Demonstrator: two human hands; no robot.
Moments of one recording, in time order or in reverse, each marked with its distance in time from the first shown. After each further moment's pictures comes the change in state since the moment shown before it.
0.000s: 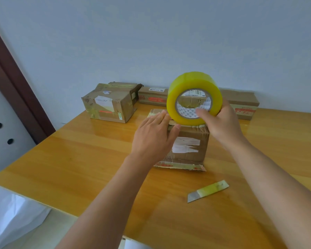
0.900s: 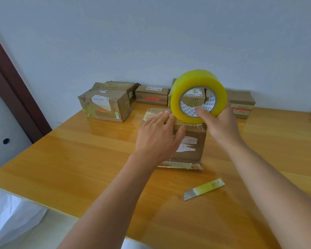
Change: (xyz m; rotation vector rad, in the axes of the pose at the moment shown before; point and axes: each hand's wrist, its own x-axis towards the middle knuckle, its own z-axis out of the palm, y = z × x) left_hand 0.003 0.022 0.004 0.086 0.003 0.024; right_hand -0.003 0.007 -0.002 0.062 0.088 0.013
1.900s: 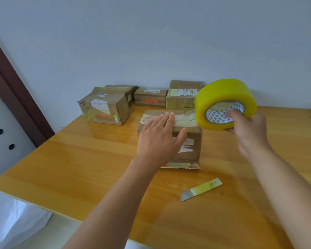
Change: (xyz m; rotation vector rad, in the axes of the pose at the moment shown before) left_hand -0.002 0.015 -0.007 -0.019 -0.096 -0.058; right_hand -0.001 0.014 -0.051 0.277 0.210 0.231
